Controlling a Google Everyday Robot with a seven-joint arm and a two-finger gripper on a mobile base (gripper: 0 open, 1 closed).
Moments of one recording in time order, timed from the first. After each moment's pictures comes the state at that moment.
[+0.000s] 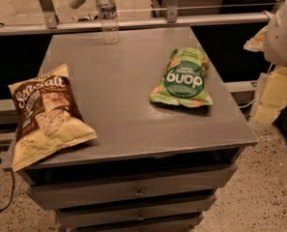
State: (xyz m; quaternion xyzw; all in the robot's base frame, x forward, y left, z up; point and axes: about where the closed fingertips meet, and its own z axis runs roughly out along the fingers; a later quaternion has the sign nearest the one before) arm 0.438 -0.217 0.976 -0.60 0.78 -0.03 0.16
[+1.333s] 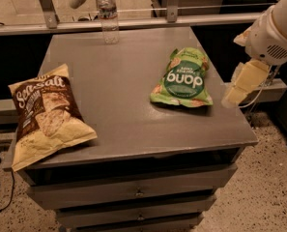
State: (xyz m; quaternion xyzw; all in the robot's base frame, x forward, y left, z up) arm 0.518 -0.222 0.948 -0.55 0.80 -0.01 0.24
